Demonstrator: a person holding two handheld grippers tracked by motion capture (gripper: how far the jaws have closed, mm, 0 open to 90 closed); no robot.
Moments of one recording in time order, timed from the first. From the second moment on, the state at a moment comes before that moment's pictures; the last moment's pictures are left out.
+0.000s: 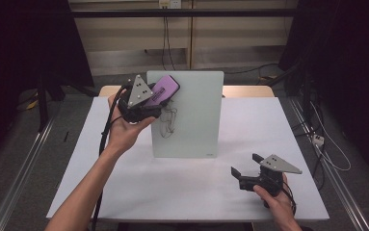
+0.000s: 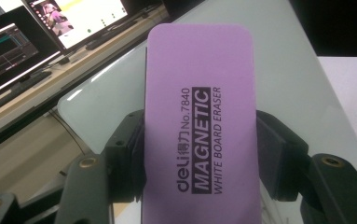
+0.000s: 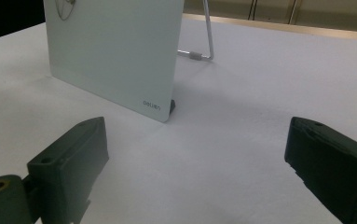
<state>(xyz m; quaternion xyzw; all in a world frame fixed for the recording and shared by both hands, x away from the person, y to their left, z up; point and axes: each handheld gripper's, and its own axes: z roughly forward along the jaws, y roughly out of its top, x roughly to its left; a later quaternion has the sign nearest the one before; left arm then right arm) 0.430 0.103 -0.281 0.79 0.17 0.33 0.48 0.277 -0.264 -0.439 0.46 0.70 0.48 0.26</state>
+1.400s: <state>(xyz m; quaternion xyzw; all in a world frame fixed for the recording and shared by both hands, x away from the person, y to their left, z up) 0.431 0.096 -0.297 0.81 0.17 0.33 0.45 0.276 -0.262 -0.440 0.46 0.70 0.48 0.26</state>
